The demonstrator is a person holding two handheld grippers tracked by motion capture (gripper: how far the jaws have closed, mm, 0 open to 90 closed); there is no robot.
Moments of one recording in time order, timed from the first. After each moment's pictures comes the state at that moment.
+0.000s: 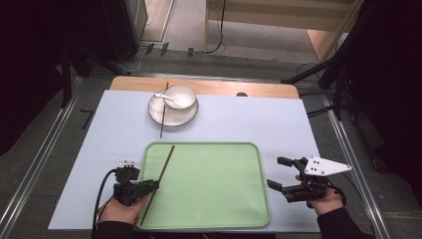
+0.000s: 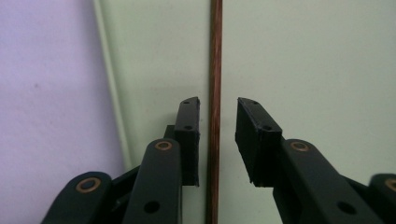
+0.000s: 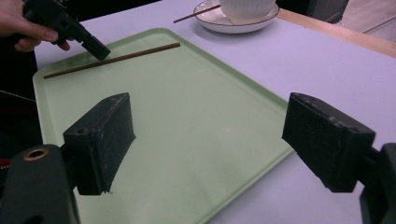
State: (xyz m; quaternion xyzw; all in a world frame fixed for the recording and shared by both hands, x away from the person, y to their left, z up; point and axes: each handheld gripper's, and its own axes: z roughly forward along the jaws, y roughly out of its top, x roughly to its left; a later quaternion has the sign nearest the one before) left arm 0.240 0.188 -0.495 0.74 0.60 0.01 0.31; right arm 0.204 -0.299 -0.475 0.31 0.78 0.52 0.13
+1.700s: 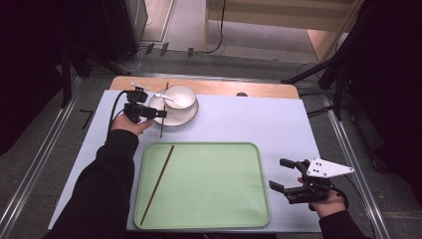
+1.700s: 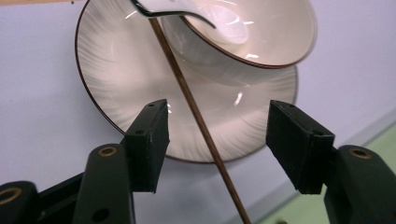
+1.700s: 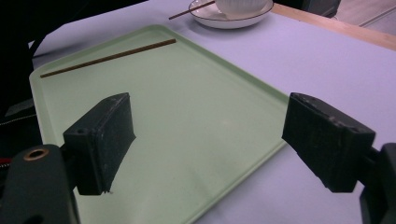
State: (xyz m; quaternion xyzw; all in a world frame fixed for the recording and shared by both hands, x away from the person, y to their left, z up) left arm 0.453 0.182 -0.455 0.79 0.52 0.06 0.34; right arm 0.198 -0.303 -0.477 0.32 0.78 0.52 0.13
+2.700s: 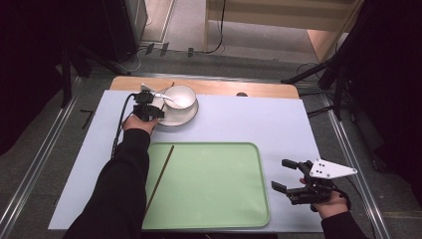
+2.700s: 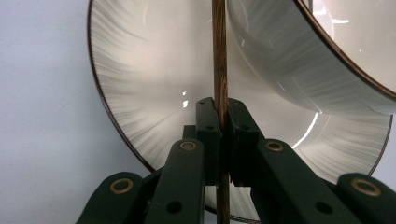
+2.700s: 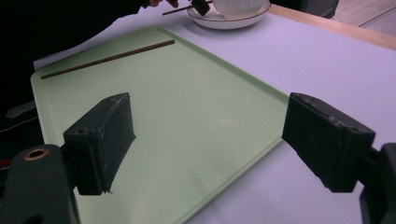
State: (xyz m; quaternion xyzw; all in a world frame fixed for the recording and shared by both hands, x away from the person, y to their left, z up) left arm 0.483 0.170 -0.491 0.74 0.61 0.05 0.28; right arm 0.196 -0.309 -0.478 0.32 0.78 0.52 0.13
